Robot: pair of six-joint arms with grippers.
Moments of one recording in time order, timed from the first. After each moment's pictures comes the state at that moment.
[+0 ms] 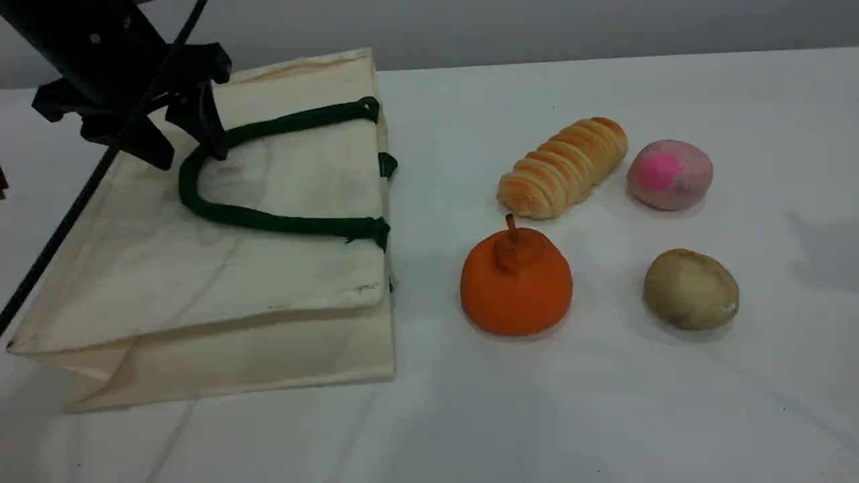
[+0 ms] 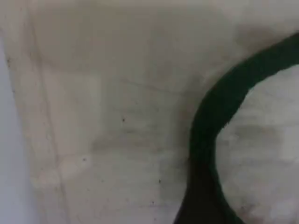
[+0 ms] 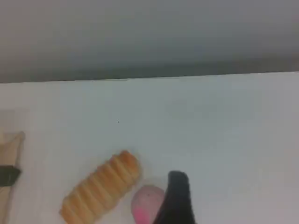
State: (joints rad) left arm -0.14 2.00 -1.24 -0.26 0.56 0.06; right arm 0.07 1.30 -1.11 0.33 0.59 -0.23
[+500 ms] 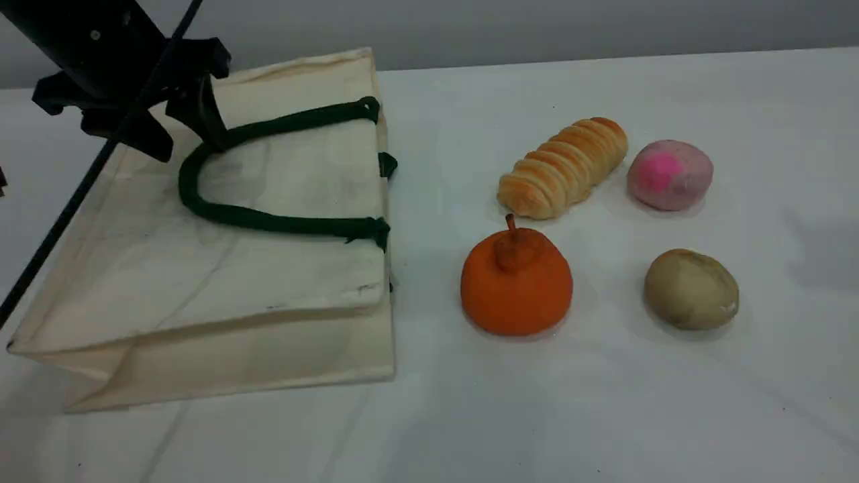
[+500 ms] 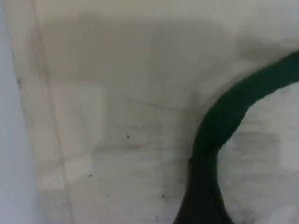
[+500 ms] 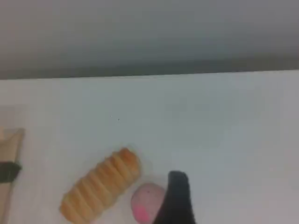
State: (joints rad) left arm -0.13 2.00 -1.24 -0.25 0.53 0.06; right arm 0.07 1.30 -1.11 0.33 0.60 -0.24
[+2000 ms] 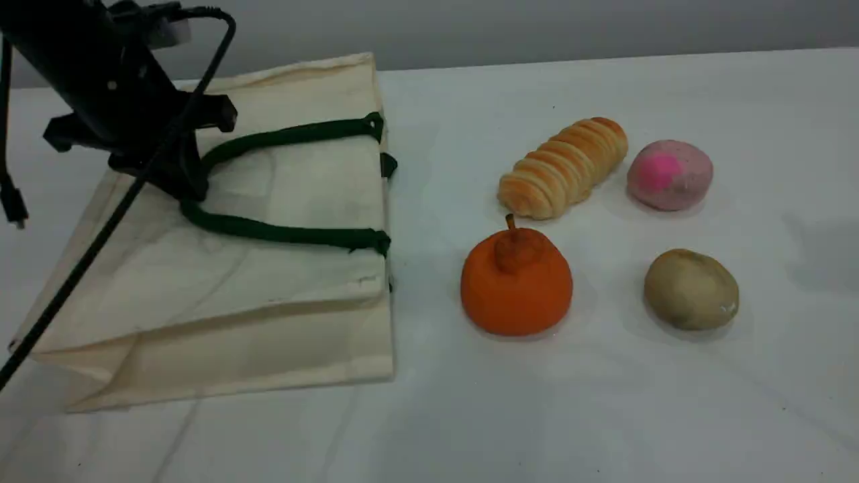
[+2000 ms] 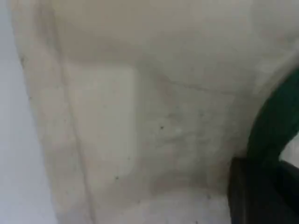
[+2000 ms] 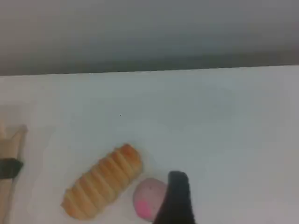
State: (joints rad) left arm -0.13 2.09 -1.28 -0.16 0.57 0.06; right arm 0.07 1.30 -1.11 0.33 0.62 -0.24
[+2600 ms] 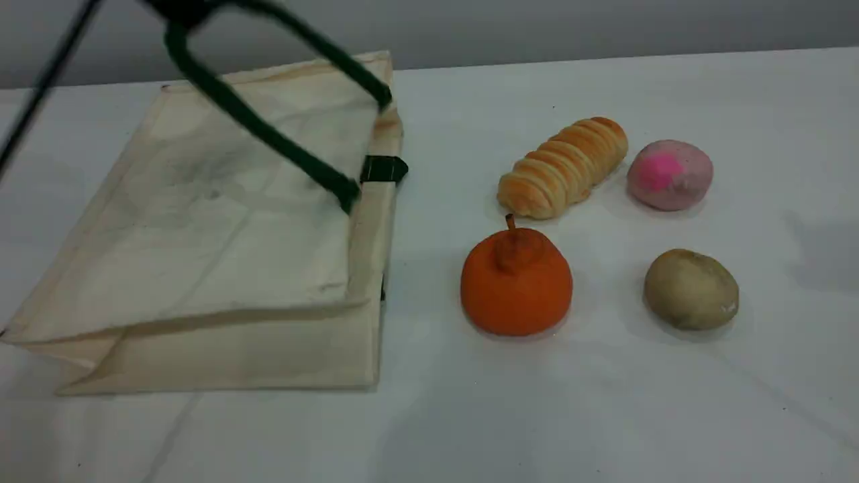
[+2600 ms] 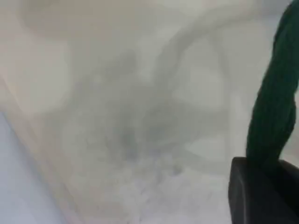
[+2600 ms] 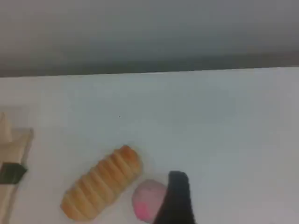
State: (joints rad) left arm -0.13 2.06 -1.84 -0.27 1.23 0.34; right arm 0.07 1.30 -1.11 0.33 0.61 -0.24
